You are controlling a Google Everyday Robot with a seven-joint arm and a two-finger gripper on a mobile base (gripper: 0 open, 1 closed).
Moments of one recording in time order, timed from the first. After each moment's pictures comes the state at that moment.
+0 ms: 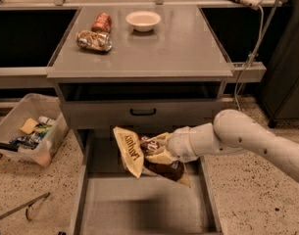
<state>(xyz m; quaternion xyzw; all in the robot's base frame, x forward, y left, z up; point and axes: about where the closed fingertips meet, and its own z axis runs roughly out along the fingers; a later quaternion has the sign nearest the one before) 0.508 -0.014 0.669 -0.56 0.67 0.30 0.37</state>
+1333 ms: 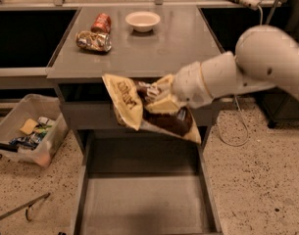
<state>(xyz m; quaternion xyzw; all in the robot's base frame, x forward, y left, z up) 0.522 -0.014 0.861 -0.60 0.64 0.26 0.39</state>
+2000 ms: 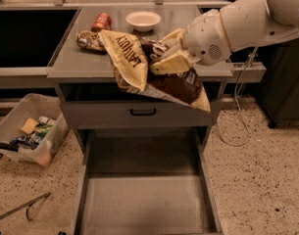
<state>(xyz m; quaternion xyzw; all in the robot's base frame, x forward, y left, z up) 0.532 -0.023 0.970 -0.62 0.62 0.26 0.41</state>
